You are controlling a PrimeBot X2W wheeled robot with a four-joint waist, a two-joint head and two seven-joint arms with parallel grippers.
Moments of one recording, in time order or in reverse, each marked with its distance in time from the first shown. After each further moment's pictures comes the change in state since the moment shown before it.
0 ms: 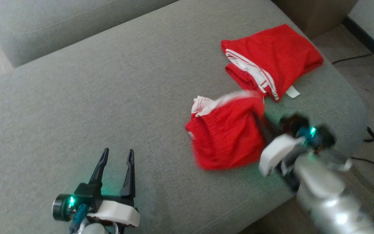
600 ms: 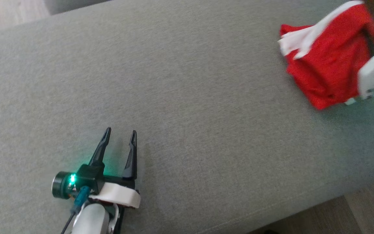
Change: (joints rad) left arm -0.089 0.000 -0.006 0.011 0.045 -0.022 0.000; right arm -0.445 -0.310 -0.040 0.289 -0.124 0.000 0.053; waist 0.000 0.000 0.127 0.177
